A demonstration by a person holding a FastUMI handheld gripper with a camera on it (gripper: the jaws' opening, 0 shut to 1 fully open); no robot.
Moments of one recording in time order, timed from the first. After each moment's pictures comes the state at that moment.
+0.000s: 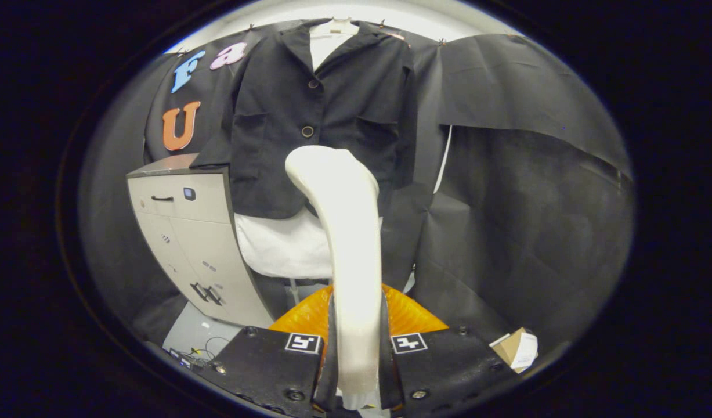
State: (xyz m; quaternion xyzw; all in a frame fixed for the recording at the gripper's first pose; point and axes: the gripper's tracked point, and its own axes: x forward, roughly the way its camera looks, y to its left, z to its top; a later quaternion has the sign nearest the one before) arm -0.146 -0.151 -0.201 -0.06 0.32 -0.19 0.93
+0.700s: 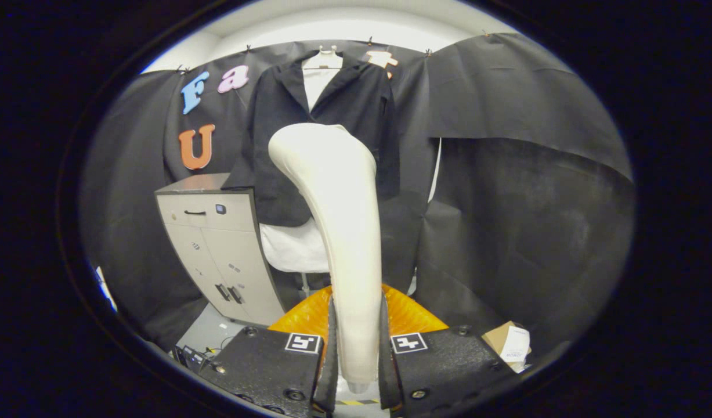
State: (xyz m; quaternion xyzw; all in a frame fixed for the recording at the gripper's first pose) arm -0.249 -0.150 -0.114 -0.04 0.29 -0.13 0.95
